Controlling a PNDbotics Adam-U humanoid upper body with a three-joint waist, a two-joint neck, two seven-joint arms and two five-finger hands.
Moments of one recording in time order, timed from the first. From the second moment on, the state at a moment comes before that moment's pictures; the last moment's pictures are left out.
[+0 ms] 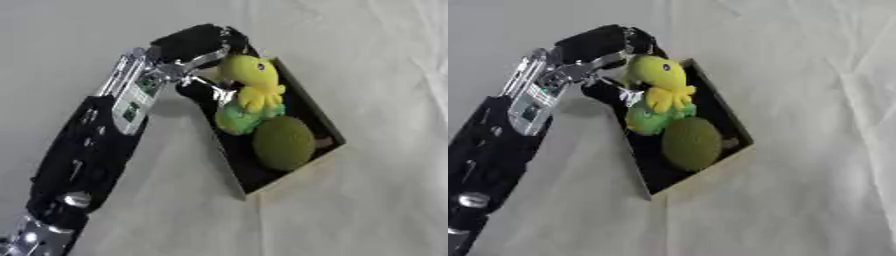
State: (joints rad) left arm -0.97 0.21 -0.22 -1.30 -0.90 -0.51 -0.45; right arm -0.47 -0.58 -0.10 -1.99 -0.36 -0.09 0.00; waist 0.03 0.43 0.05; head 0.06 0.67
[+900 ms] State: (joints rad) left arm -0.97 0.24 -0.24 -1.35 -0.99 -0.58 -0.53; right arm -0.47 -0.58 -0.10 -1.99 -0.36 -0.09 0.00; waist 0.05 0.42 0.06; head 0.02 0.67
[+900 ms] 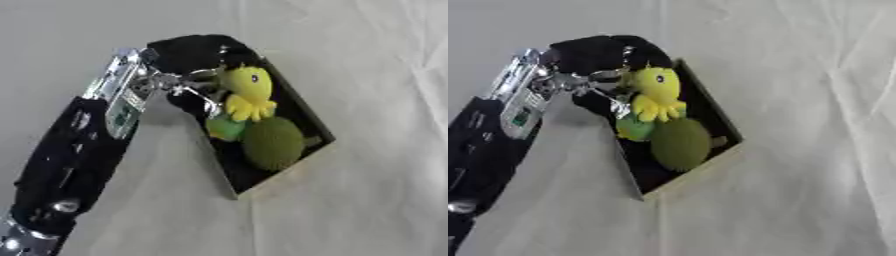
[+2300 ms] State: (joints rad) left arm -0.96 0.24 -0.21 -1.49 -0.76 -0.51 -0.60; right arm -0.47 -0.58 -0.10 -1.99 -0.37 -0.08 -0.01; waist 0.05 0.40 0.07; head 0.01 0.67
